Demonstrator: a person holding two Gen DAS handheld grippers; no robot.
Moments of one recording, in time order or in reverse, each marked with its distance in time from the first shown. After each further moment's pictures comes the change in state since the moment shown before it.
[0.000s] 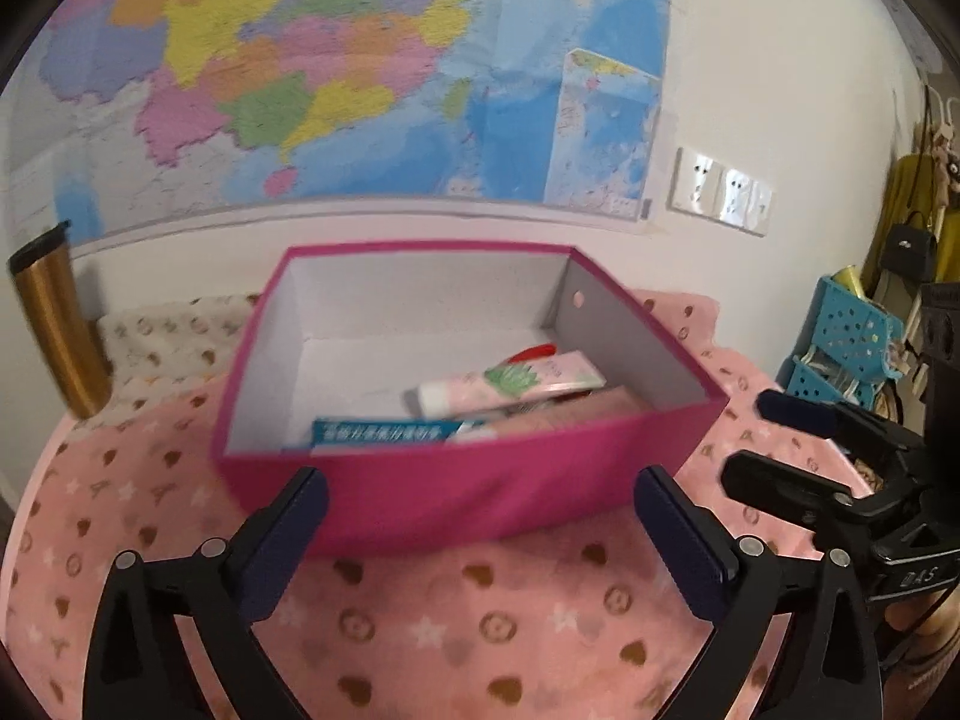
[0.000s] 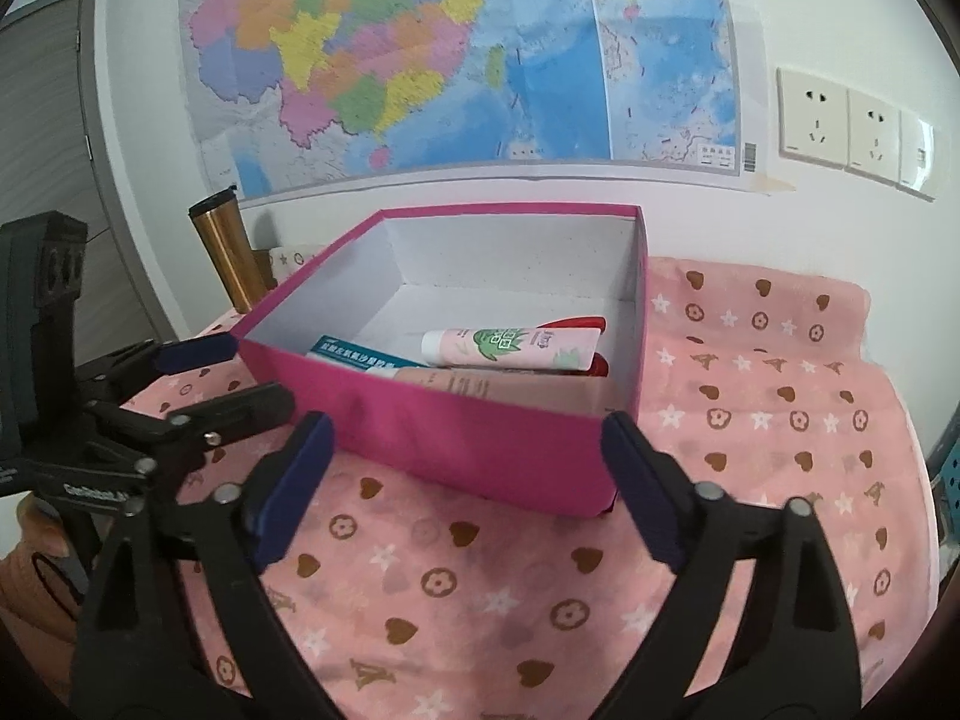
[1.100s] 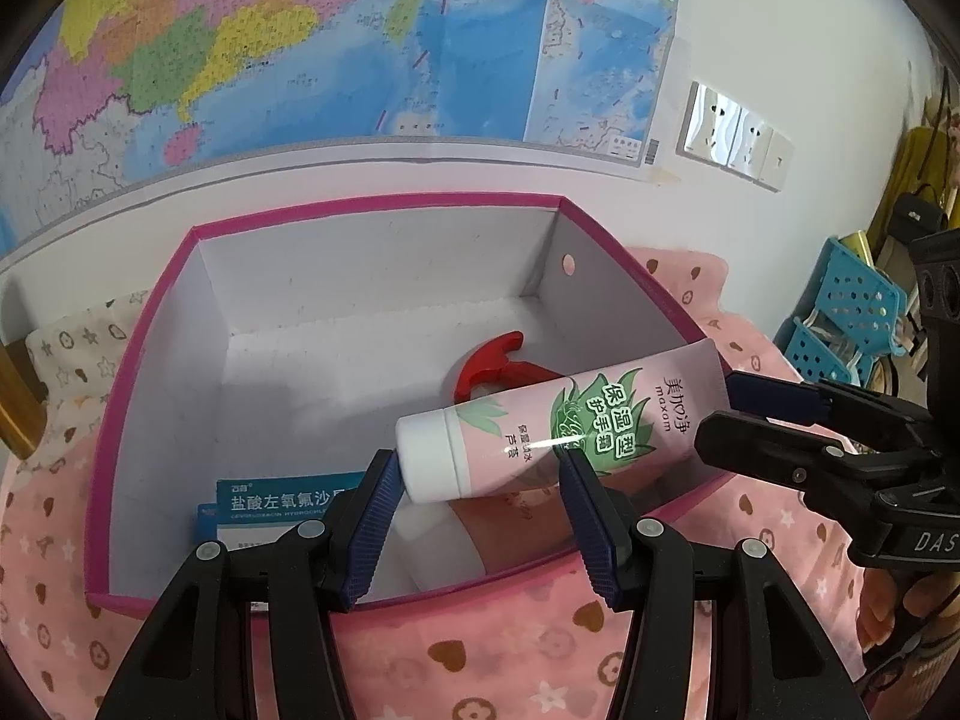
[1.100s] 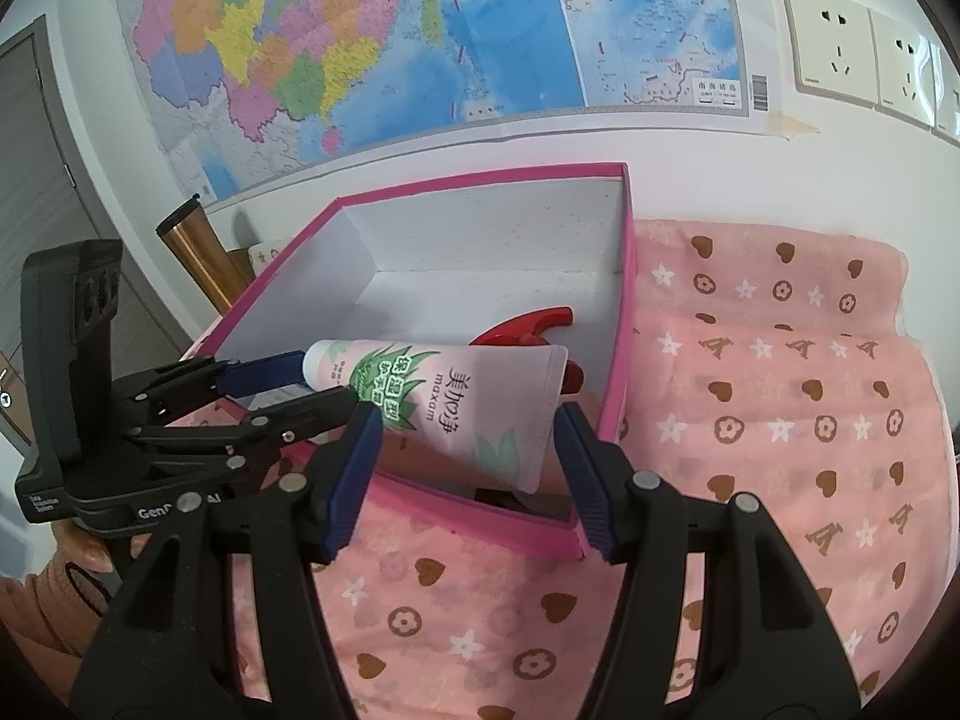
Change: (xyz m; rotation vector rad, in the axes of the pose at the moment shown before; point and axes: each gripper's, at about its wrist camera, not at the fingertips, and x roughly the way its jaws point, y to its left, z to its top) left arm 0.088 -0.014 0.043 0.034 0.165 -0.072; right arm 0.047 -0.052 0.040 0.111 0.146 0.072
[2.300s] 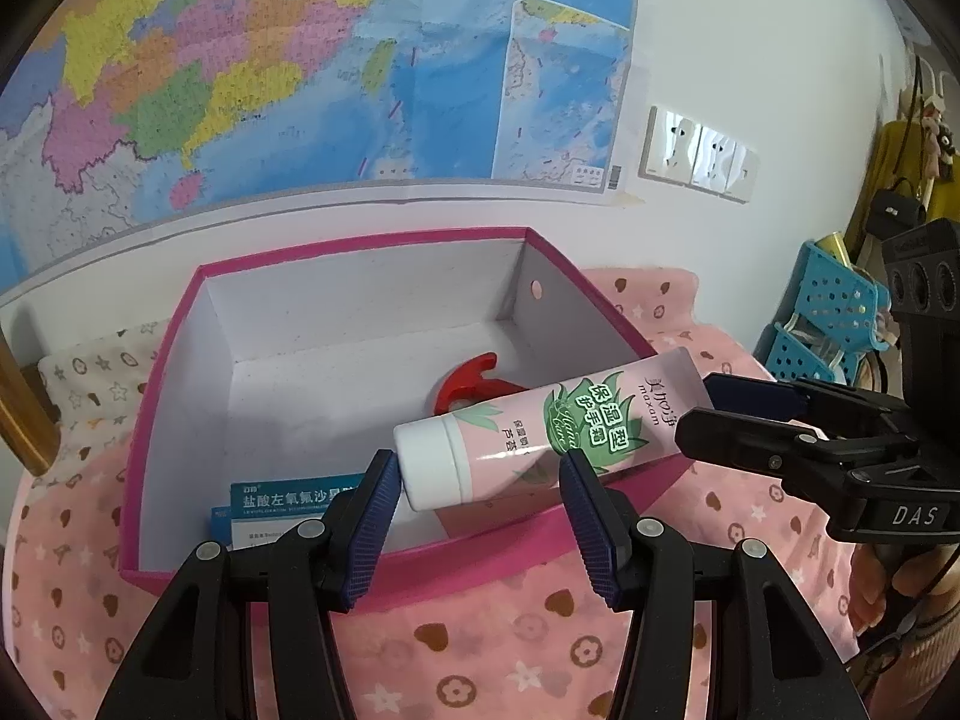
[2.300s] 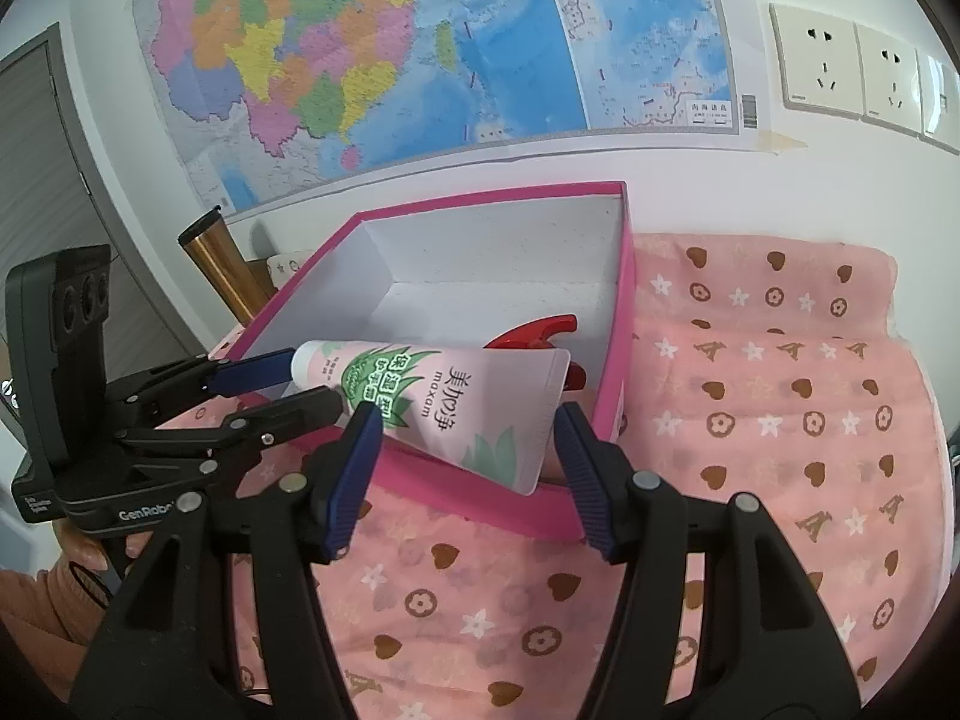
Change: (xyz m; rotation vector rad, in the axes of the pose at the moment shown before) left arm -0.032 -0.015 -0.003 0.043 -0.062 -0.011; right arm -0.025 0.002 -0.005 -0.004 -0.035 0.027
